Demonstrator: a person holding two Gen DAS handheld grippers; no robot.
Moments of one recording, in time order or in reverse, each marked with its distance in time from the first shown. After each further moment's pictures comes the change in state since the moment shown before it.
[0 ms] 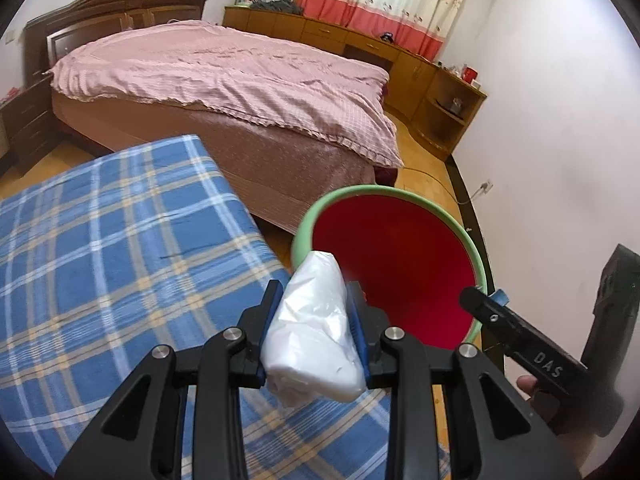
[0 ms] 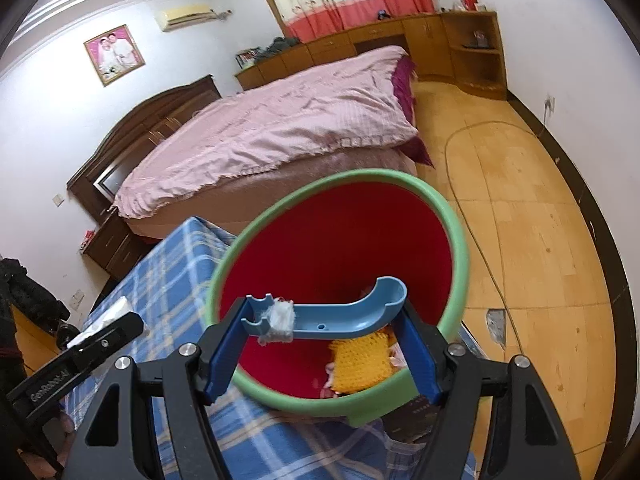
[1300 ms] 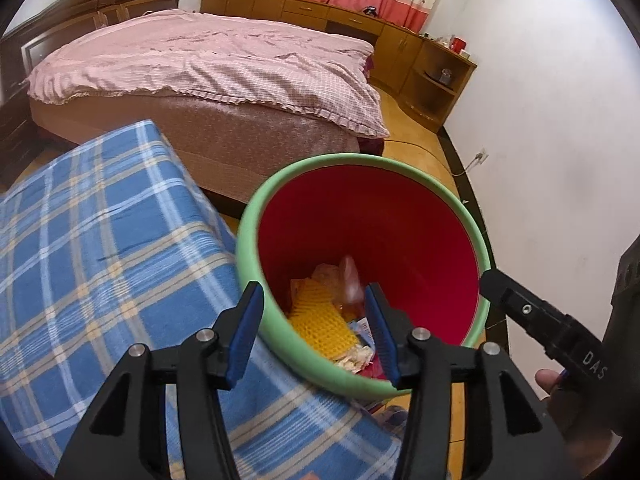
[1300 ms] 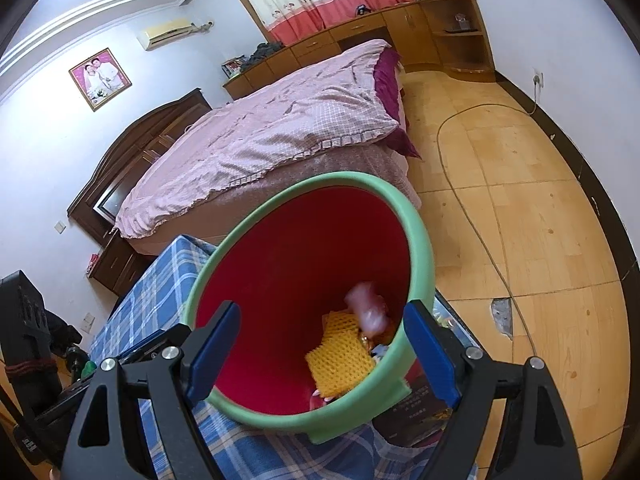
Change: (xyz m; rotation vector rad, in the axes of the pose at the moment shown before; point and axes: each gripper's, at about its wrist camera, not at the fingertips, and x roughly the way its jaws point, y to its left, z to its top) left arm 0.046 -0.032 -0.003 0.060 0.077 -0.001; right arm -0.001 -0.039 0.006 0.084 -0.014 0.038
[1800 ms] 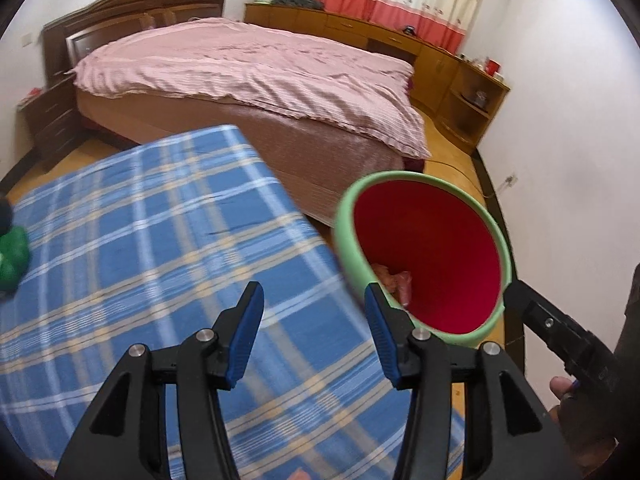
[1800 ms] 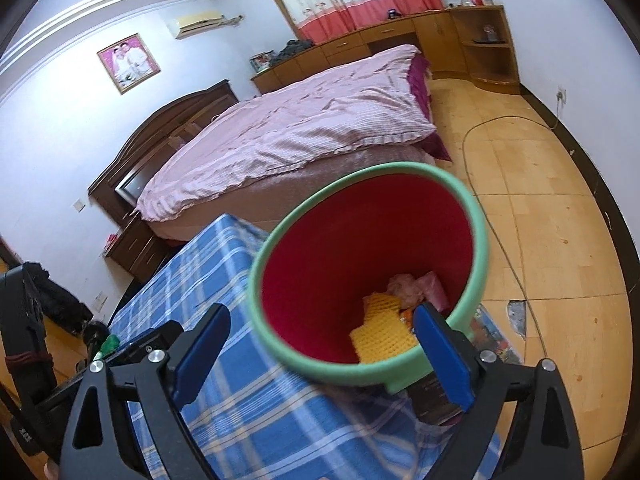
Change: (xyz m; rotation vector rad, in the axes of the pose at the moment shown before) left arm -0.074 0.051 -0.025 -0.079 -0.062 0.127; right arm -0.030 0.062 -0.030 -0.076 0.005 0.055
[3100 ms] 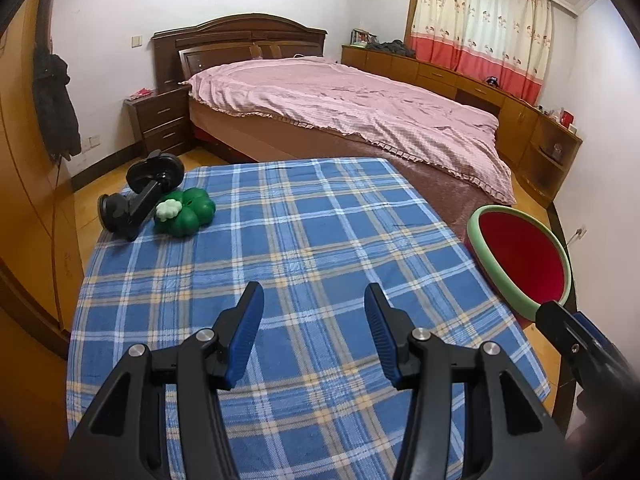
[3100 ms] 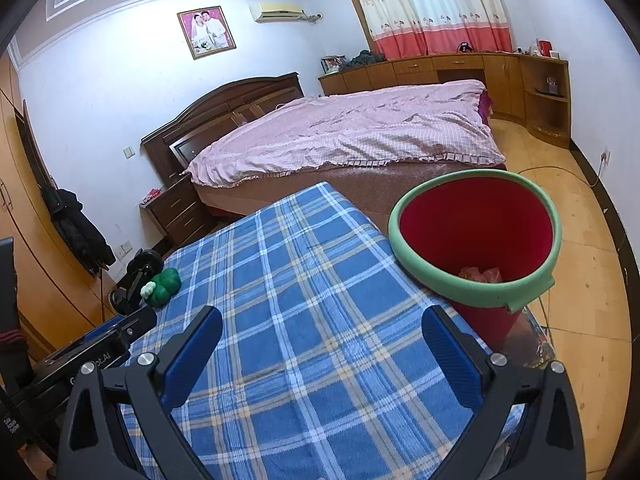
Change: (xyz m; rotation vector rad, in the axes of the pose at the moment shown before) left arm -0.127 0.103 -0.076 -0.139 -0.171 0.294; right arm -0.051 0.132 -0.092 -0.229 -0.038 0.086
